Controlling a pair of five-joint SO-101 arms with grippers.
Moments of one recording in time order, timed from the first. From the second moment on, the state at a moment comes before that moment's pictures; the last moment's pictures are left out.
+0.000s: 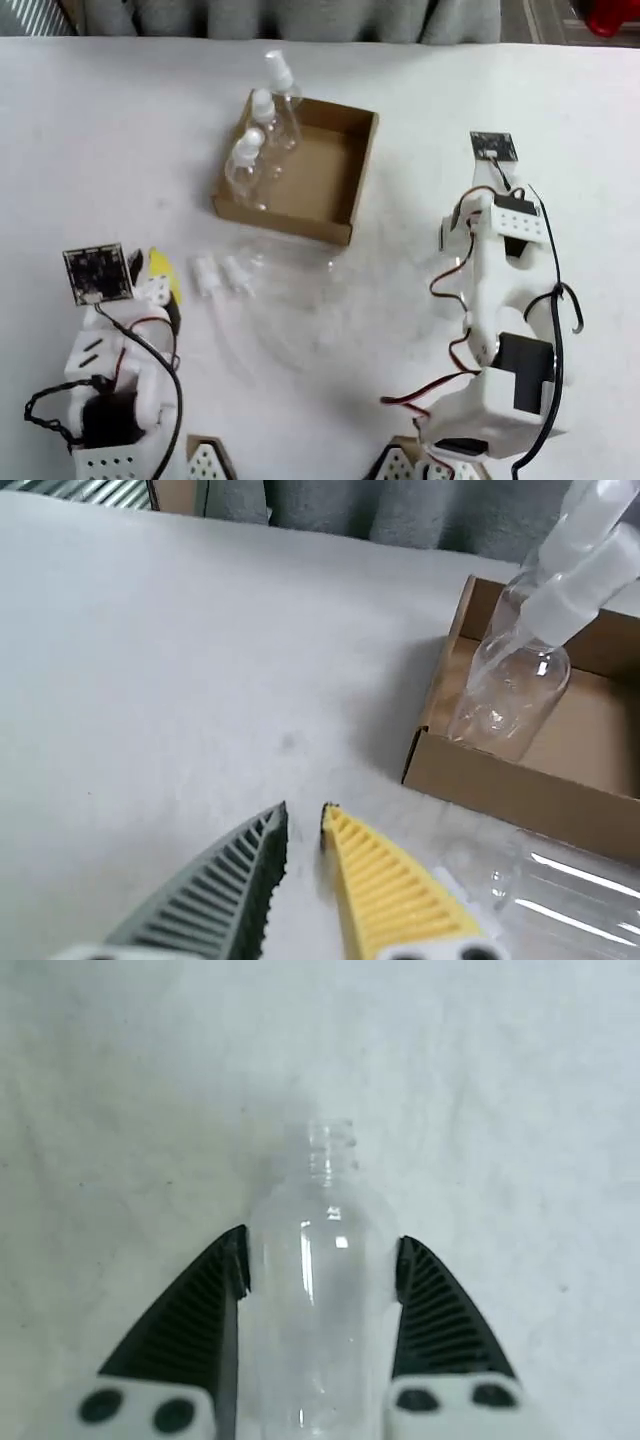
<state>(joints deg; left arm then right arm) -12.2 -104.0 86.3 54.9 5.6 11.6 4.3 26.5 50.9 12.6</state>
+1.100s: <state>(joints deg) -4.0 -39.7 45.9 69.5 10.0 11.6 4.3 26.5 50.7 12.6</state>
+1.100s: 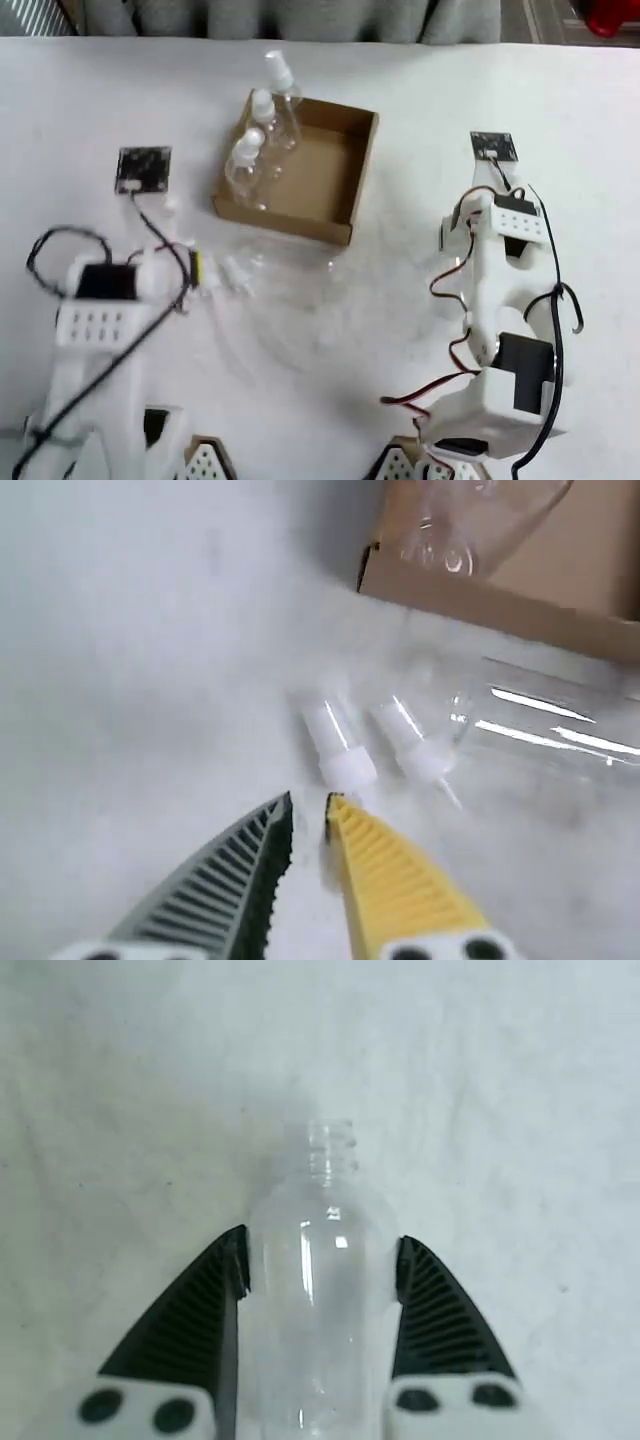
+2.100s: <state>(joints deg) -3.7 -8.7 38.6 62.6 20.8 11.6 6.2 27.3 50.0 13.1</state>
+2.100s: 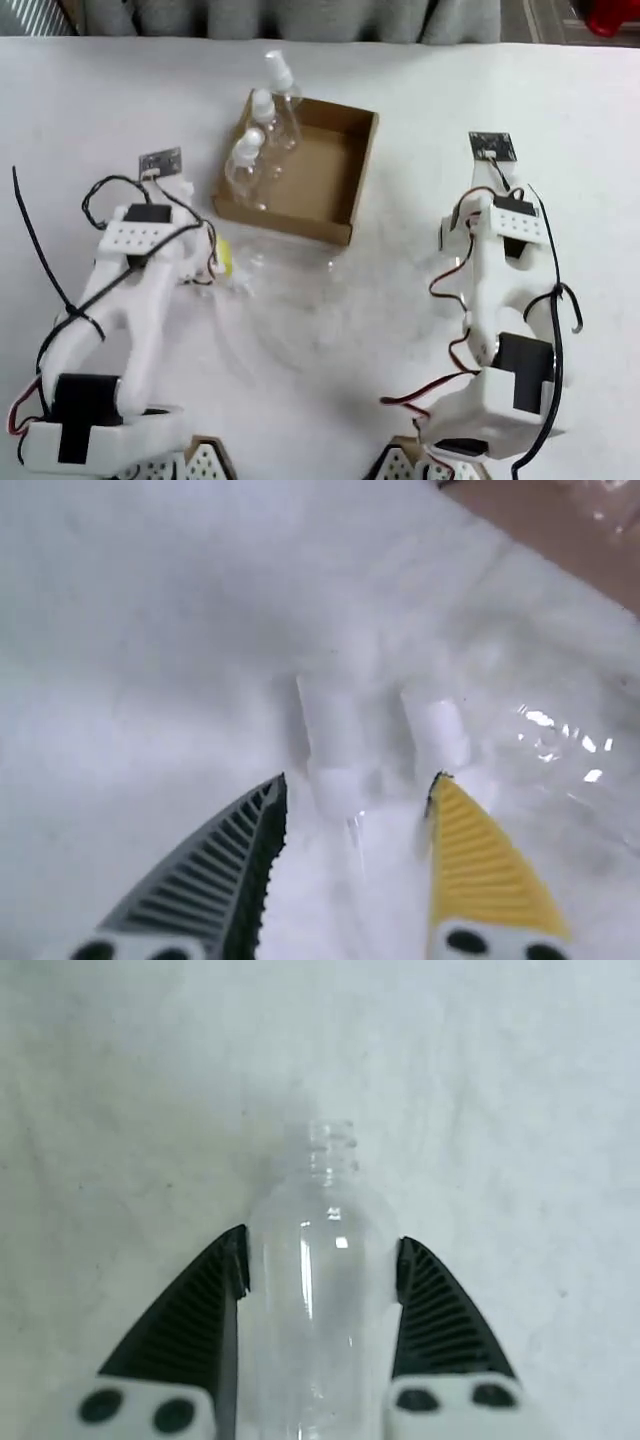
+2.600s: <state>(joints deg) -4.7 -1.9 39.0 57.2 21.7 11.6 6.2 27.3 50.0 13.1</state>
